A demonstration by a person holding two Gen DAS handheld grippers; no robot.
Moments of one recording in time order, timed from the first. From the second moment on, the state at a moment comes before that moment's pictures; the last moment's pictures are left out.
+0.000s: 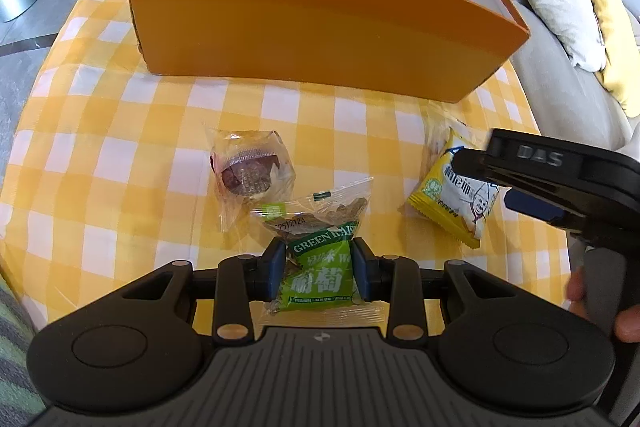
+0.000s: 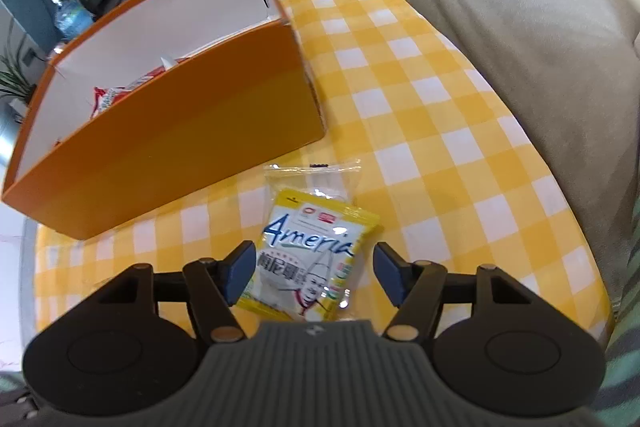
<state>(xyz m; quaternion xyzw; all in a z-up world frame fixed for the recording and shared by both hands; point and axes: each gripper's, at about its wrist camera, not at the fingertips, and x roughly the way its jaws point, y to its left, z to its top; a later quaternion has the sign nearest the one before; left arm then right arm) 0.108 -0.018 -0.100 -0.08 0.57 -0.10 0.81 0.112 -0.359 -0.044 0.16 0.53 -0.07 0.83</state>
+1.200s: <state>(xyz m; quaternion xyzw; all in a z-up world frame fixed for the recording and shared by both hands) 0.097 -0.011 -0.098 -0.10 0.58 -0.11 0.80 0.083 -0.355 -0.036 0.17 0.54 0.04 0.82</state>
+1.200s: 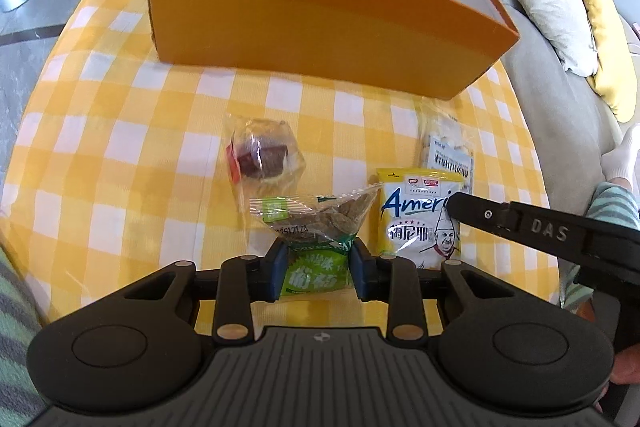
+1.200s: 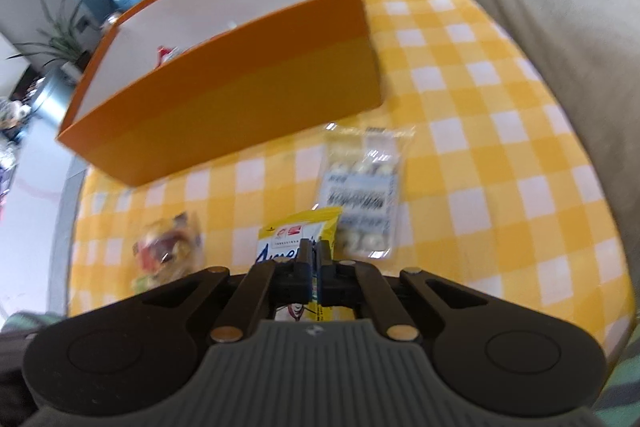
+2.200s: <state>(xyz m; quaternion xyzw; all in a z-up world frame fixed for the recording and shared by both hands) 0.088 -0.011 -0.113 -0.11 0.59 -0.12 0.79 0.067 -0.367 -0.053 0.31 0.58 0.10 0.75</state>
